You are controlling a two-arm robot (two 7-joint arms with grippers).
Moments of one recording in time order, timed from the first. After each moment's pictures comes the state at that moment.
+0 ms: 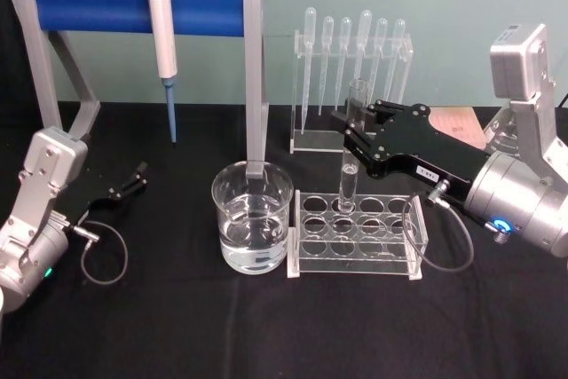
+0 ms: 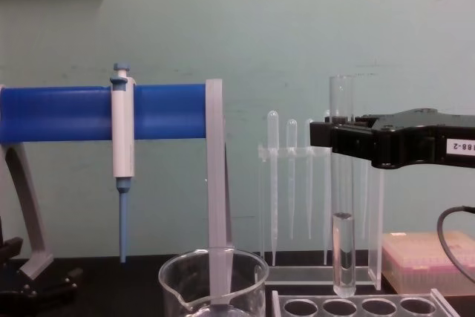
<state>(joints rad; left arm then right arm) -0.20 0.60 0.45 -1.41 -0.25 -0.12 0.03 0.25 0.57 -0.39 -1.79 0.51 0.16 0.43</state>
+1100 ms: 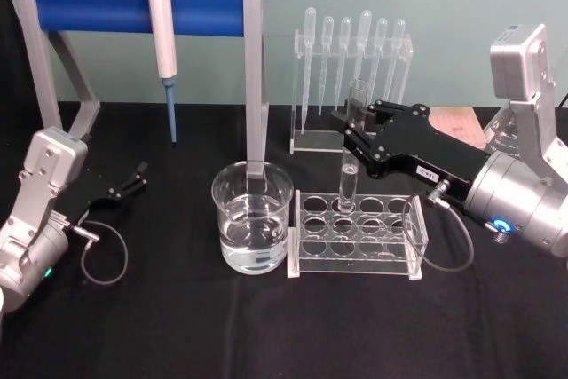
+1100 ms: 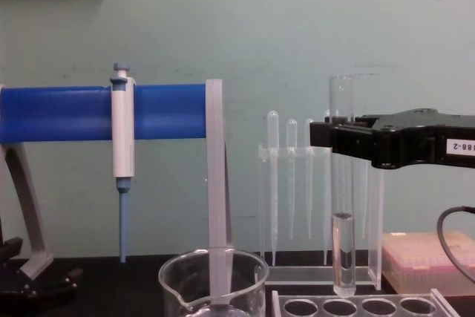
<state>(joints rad) -0.20 0.60 0.45 -1.41 -0.25 -0.12 0.03 0.25 0.57 -0.39 -1.79 0.51 0.16 0.43</state>
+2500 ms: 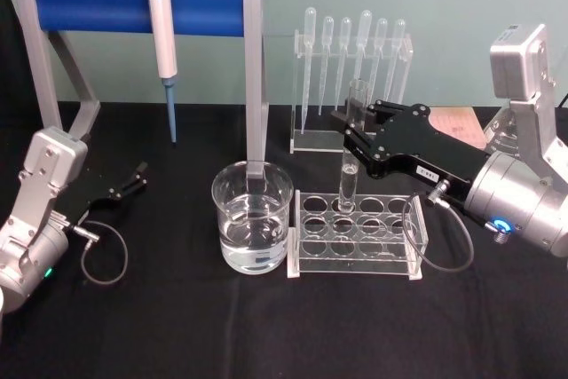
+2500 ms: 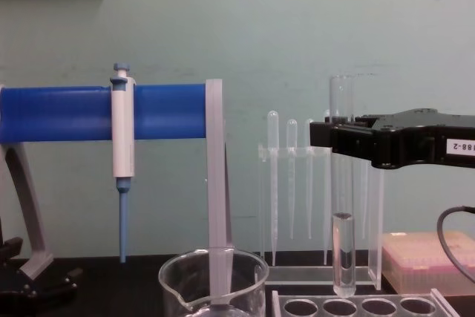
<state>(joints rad) -0.20 0.60 0.45 -1.41 -0.25 -0.12 0.03 0.25 0.57 -0.39 -1.79 0.51 0.16 0.43</state>
